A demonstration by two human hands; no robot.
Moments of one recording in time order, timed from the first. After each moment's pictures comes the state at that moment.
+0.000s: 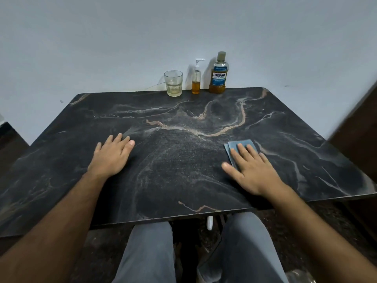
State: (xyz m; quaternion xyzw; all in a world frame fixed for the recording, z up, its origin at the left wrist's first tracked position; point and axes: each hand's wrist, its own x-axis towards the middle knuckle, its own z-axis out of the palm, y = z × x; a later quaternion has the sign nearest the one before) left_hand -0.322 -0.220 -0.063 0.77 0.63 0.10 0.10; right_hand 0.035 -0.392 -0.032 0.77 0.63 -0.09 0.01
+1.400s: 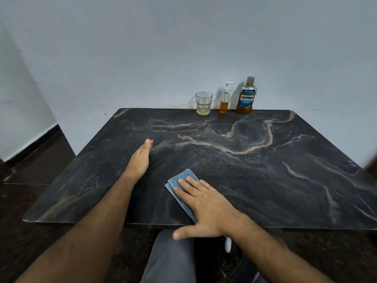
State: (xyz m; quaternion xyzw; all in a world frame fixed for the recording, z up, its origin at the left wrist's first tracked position) left_hand -0.332 -0.236 -0.043 0.60 0.55 0.41 0.41; right_hand -0.122 -0.388 -0.035 0.49 0.87 -0.09 0.01
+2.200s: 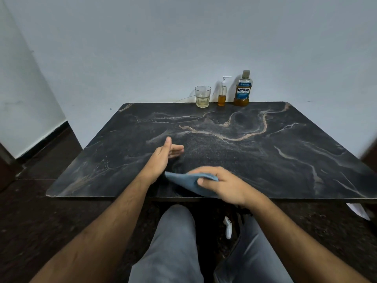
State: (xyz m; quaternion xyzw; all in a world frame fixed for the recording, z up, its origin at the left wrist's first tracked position) left_hand -0.295 -0.312 -0.034 0.63 0.44 0.40 0.50; right_hand -0.093 -0.424 -0.008 0.43 0.74 -0.40 -0.32
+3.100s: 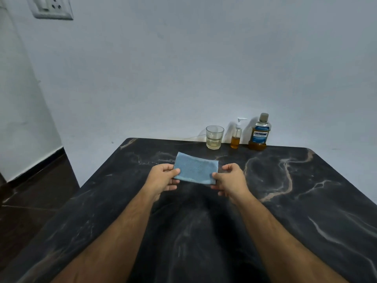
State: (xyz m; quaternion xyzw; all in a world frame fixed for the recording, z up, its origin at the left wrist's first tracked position) left_hand -0.291 -0.173 0.003 0.51 0.53 0.43 0.52; right_hand -0.085 -0.215 0.023 0.67 0.39 -0.41 -0.48
